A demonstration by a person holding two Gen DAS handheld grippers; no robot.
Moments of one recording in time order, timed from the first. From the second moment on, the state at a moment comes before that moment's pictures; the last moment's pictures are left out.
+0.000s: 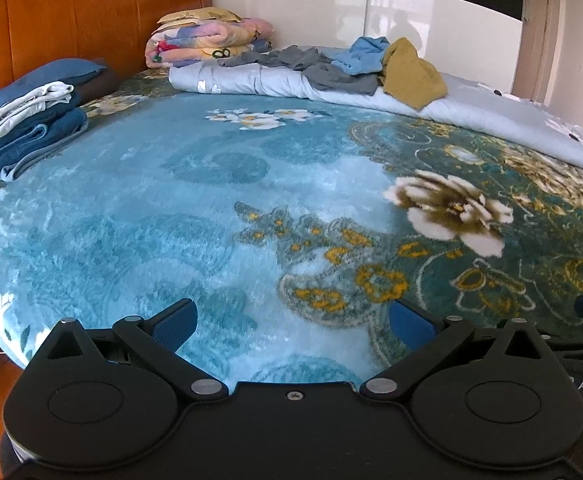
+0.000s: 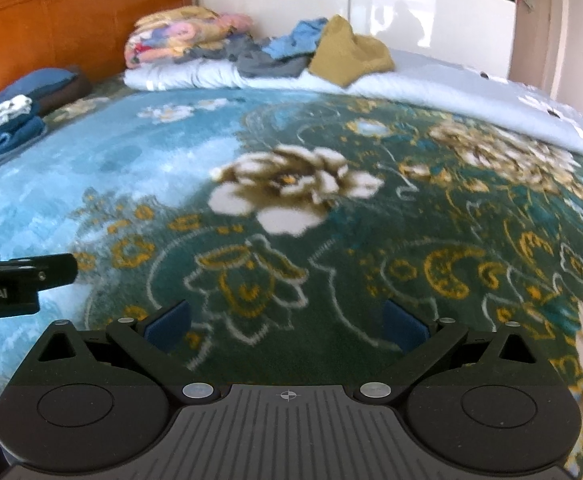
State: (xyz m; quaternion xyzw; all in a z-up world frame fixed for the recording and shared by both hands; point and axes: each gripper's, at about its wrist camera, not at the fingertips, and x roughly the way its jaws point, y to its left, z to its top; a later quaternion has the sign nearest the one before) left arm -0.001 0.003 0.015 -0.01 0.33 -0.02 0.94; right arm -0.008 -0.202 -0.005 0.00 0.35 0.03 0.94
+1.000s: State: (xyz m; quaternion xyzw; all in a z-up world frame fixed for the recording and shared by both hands) left arm 0.144 0.030 0.055 0.01 0.26 -0.02 0.96; right arm 0.128 -0.226 0.024 0.10 0.23 0.02 0.97
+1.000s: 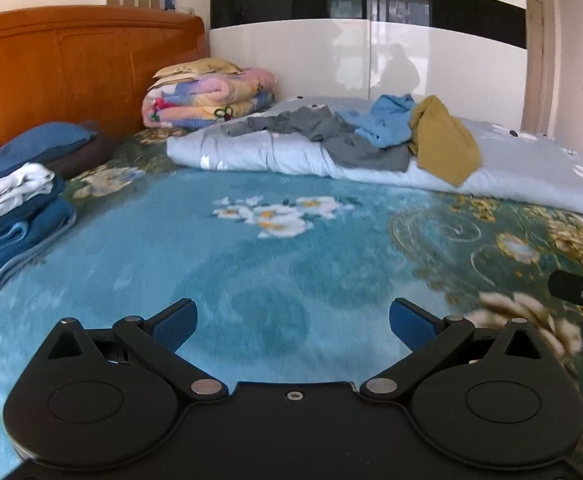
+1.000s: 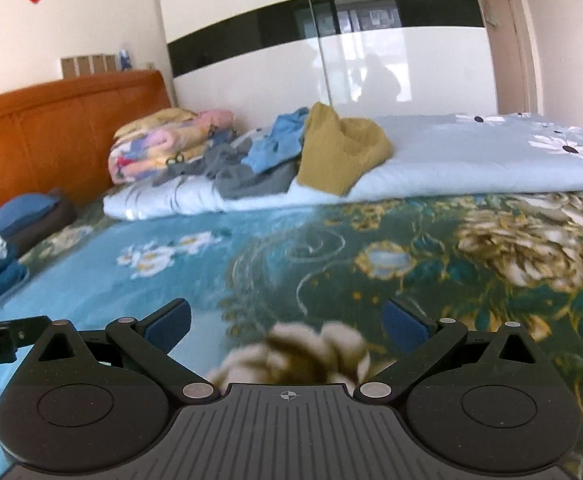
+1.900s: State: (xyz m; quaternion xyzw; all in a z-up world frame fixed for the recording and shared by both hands) left arm 0.259 0.060 0.068 0.01 0.18 -0.09 0.98; right arm 0.255 -0.214 0.043 0.05 0.23 0.08 0.97
